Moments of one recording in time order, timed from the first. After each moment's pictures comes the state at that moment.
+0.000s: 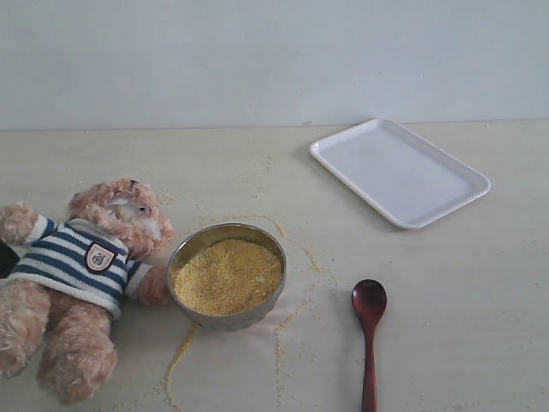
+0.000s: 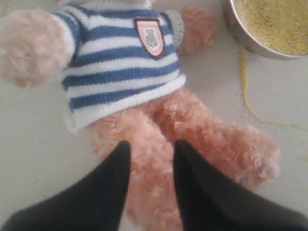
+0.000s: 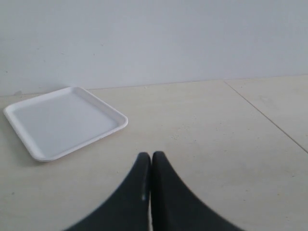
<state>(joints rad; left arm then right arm) -0.04 1.24 -0.84 -0.28 0.94 0.54 -0.11 0.00 0.00 -0.12 0.22 0.14</state>
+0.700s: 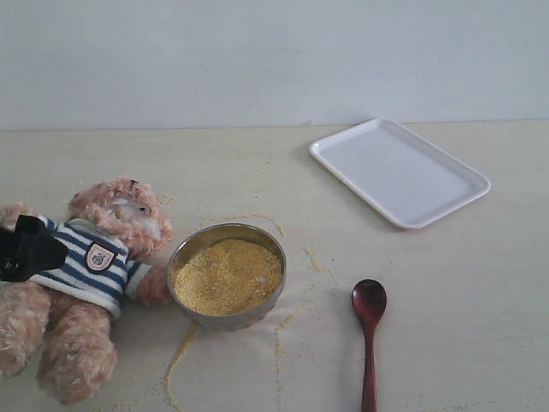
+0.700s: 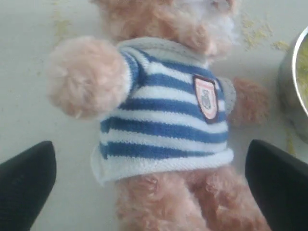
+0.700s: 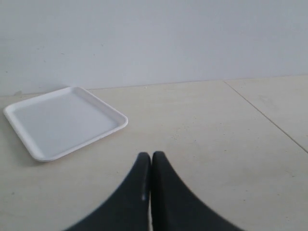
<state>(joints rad) -0.04 1.24 -0.60 -0.36 0.42 0.41 -0.11 0.00 0.00 -0.12 0.22 0.14</state>
